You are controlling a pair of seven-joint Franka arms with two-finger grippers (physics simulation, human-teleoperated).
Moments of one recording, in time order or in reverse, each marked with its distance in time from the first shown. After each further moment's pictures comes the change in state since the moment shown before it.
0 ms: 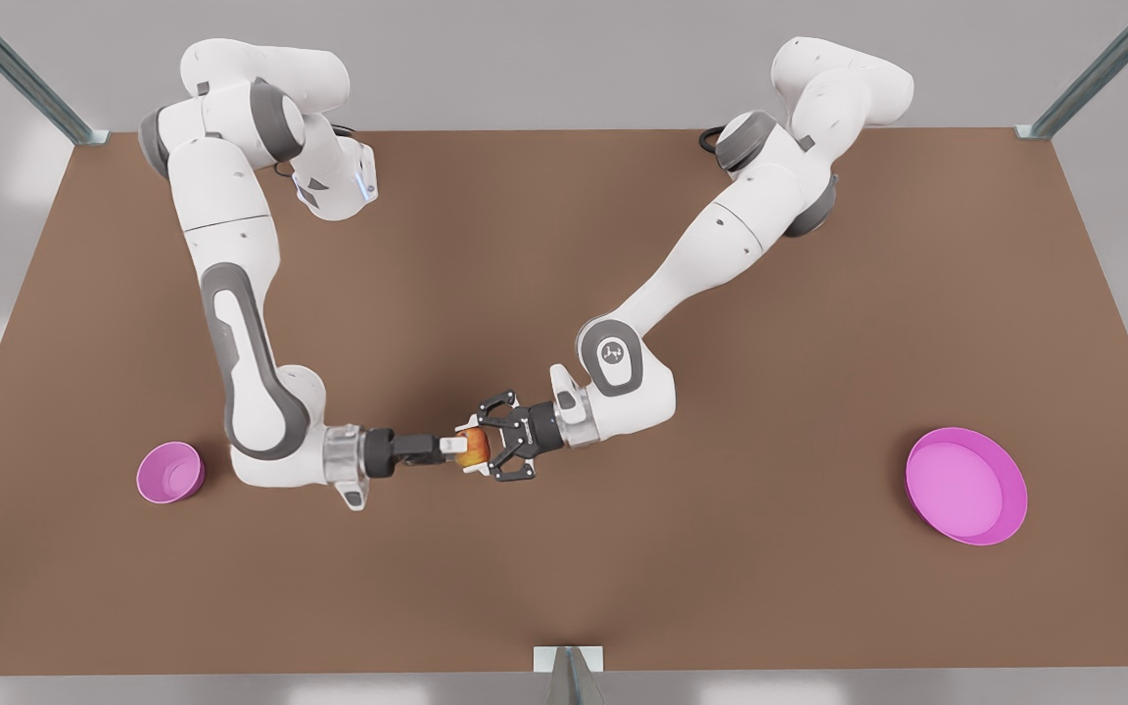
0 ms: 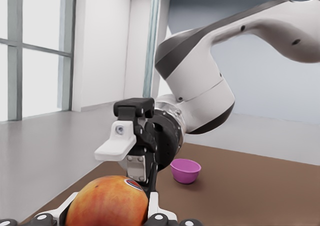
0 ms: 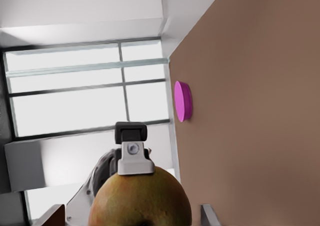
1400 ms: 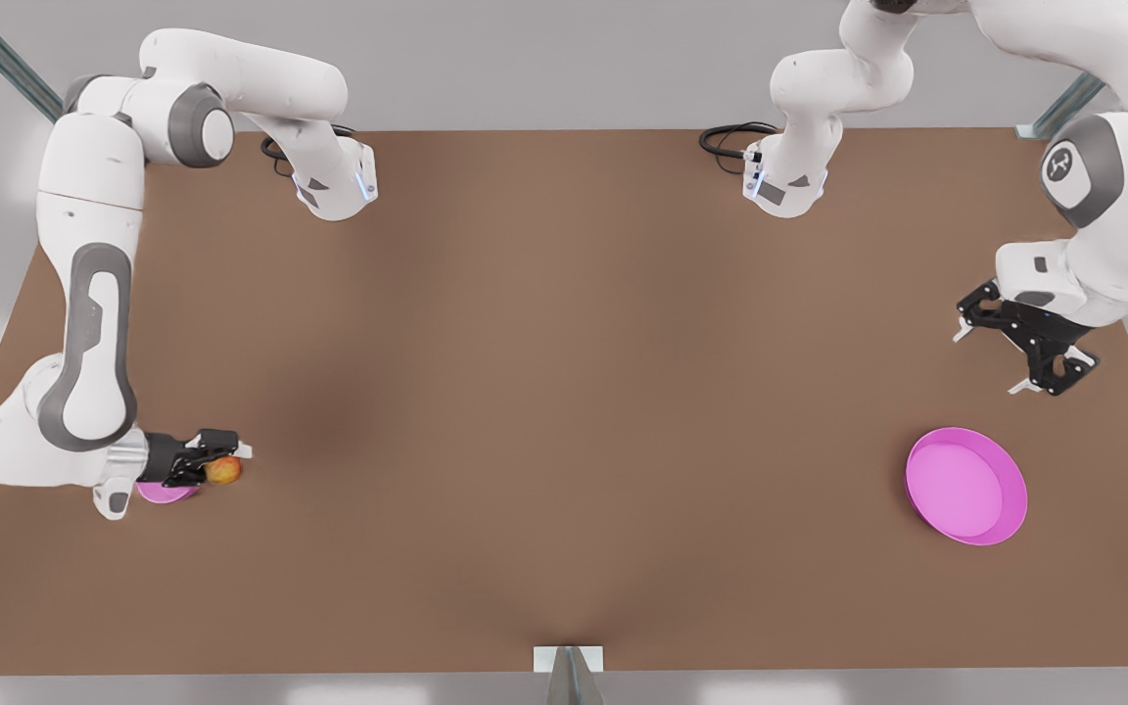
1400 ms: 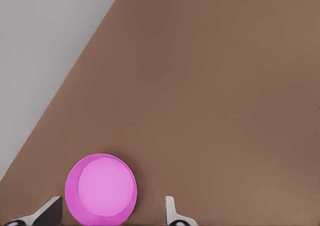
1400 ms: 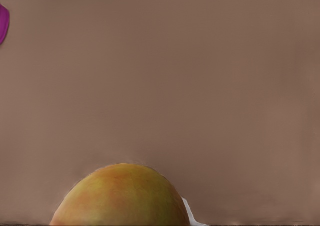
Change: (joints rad) left arm 0.517 -1.014 0.515 -0.630 1.406 -0.946 -0.930; right arm -0.333 -0.052 -0.145 0.096 -0.943 -0.068 -0.312
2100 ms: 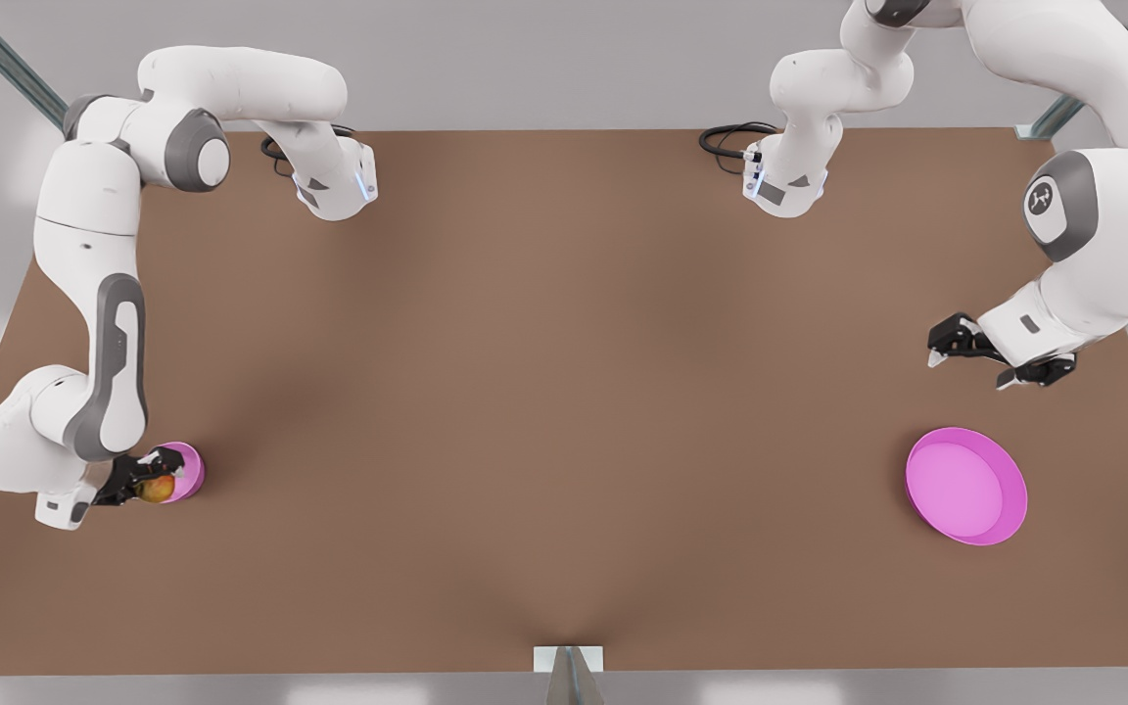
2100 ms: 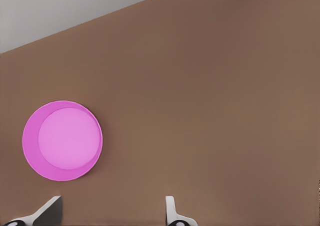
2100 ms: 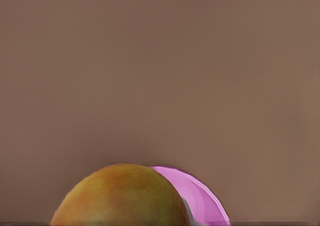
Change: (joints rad) left arm -0.017 0.033 0.005 0.002 0.005 -0.032 -0.628; right arm -0.031 0.102 -0.051 0.045 -0.349 0.273 -0.093
